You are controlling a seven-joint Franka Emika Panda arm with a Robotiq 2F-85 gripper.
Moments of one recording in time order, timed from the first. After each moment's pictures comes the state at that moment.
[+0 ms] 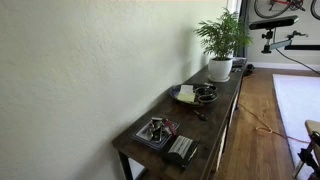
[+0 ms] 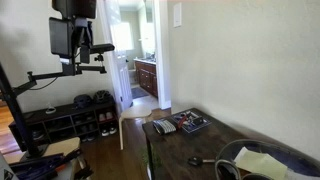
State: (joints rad) arm -0.07 -0.81 -0.09 -2.57 0.13 1.55 0.13
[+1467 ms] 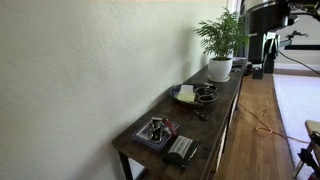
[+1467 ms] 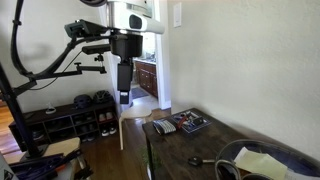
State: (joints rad) arm -0.08 -0.48 -0.03 -2.57 0.11 1.96 0.13
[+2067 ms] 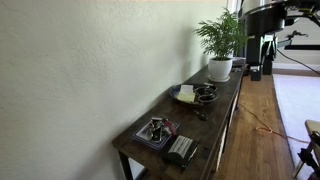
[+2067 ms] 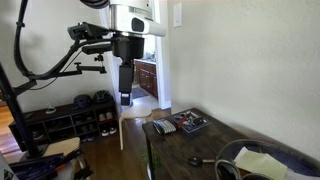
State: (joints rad) arm -0.08 -0.46 -0.03 -2.57 0.11 1.96 0.12
